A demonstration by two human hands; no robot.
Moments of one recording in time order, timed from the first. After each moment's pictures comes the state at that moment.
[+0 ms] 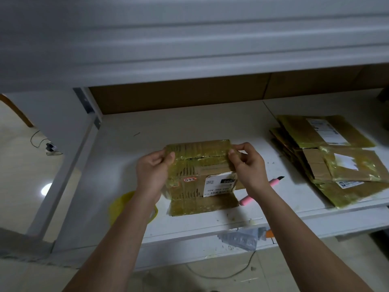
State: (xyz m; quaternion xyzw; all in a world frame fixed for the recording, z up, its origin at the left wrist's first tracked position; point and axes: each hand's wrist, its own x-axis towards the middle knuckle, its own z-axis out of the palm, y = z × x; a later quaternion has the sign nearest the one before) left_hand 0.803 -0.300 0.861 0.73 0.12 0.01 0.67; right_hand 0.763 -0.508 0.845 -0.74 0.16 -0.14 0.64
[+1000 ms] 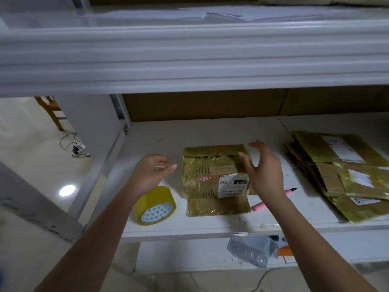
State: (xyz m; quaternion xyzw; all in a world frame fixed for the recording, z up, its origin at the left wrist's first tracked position) left_hand 0.793 -0.222 0.886 0.89 -0.02 -0.05 0.46; right_hand 0.749 -0.499 0.875 -0.91 0.11 -0.25 0.31
